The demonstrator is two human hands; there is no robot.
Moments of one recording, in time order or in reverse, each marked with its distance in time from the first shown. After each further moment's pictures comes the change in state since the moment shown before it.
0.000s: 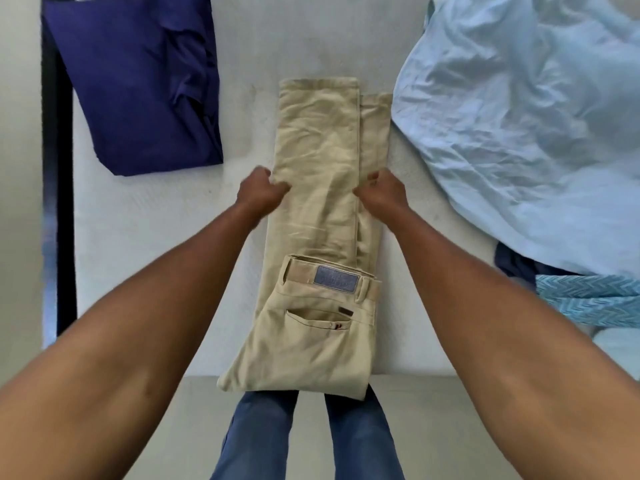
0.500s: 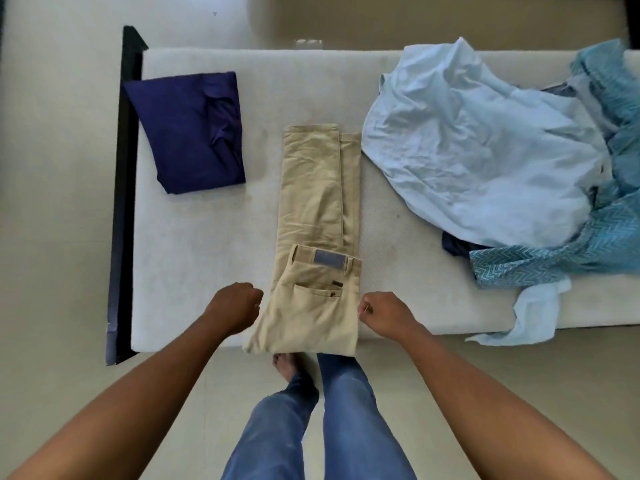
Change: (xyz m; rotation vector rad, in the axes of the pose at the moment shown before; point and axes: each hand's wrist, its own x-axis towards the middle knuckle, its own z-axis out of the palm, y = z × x) left_hand -0.250 -0.125 -0.069 1.008 -0.231 0.501; right_hand -0.292 0.088 -0.027 -0.356 -0.327 -0.083
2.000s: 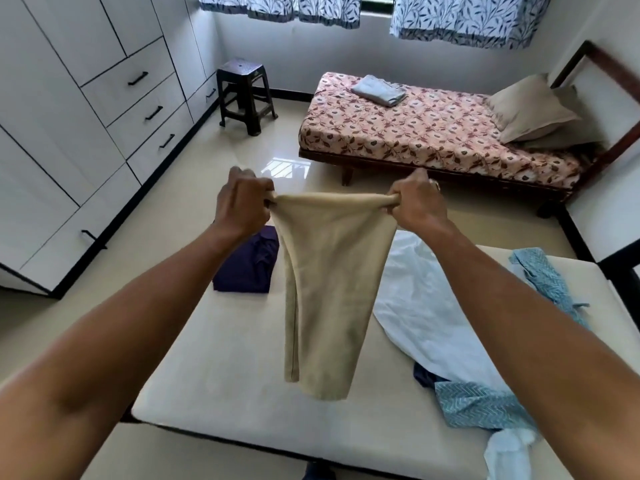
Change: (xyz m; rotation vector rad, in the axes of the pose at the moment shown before) left_hand -0.169 0.068 -0.378 -0.218 1.193 -0.266; right_hand -0.182 -0.188 -0.395 -0.293 0.973 -0.394
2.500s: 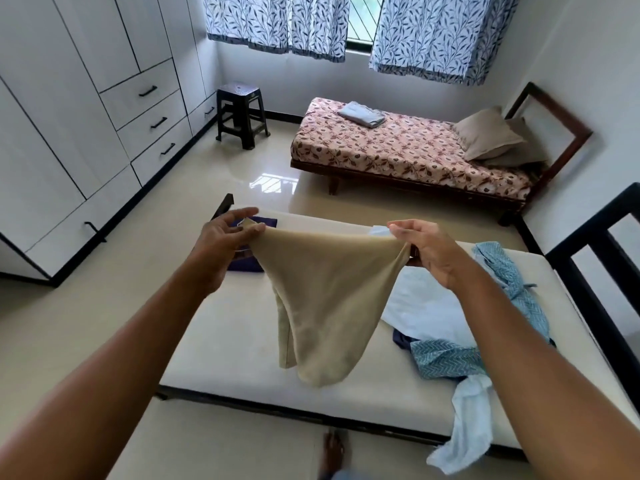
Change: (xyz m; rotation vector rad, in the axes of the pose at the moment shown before) left_hand -0.253 0.003 -0.098 -1.310 -0.222 -0.444; right_hand -0.261 0.022 -0.059 1.111 -0.320 0.313
